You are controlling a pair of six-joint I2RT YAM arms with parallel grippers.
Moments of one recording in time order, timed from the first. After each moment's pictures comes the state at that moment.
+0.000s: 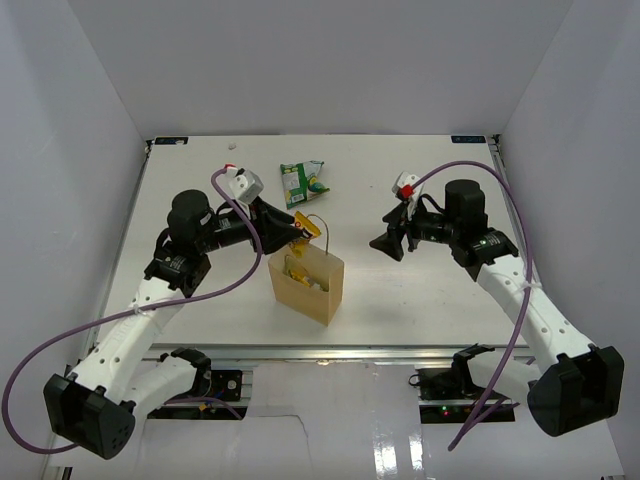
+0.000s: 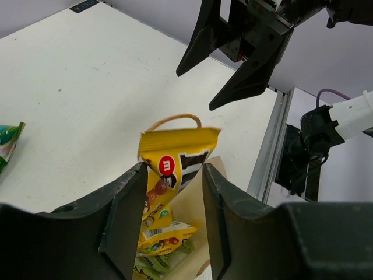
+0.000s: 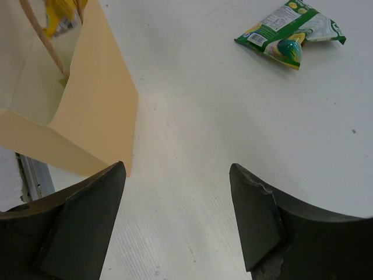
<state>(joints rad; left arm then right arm) -0.40 0.98 0.90 0.00 0.77 -0.16 0.33 1.09 0.92 -0.28 -0.75 -0.32</state>
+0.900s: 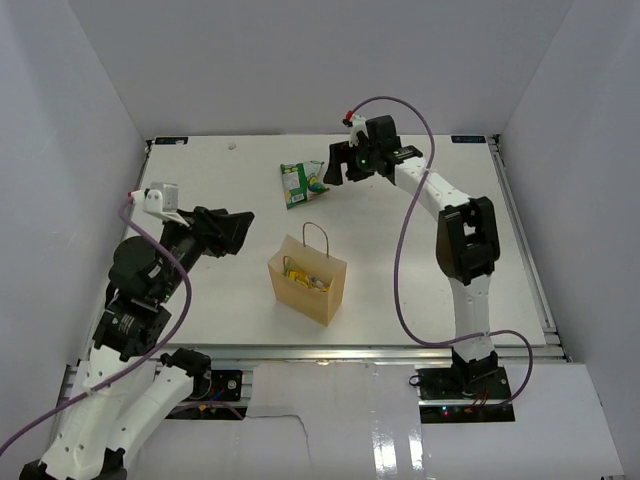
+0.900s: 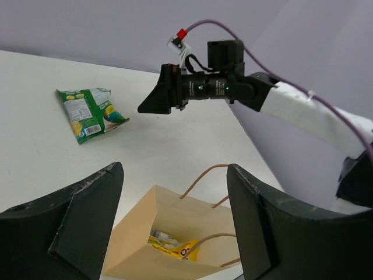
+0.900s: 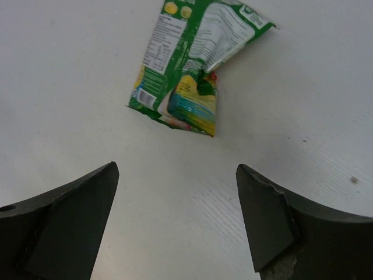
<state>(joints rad) -0.40 0.62 0.94 -0.27 0.11 -0.46 0.41 2.12 1.84 -0.35 -0.44 0.10</state>
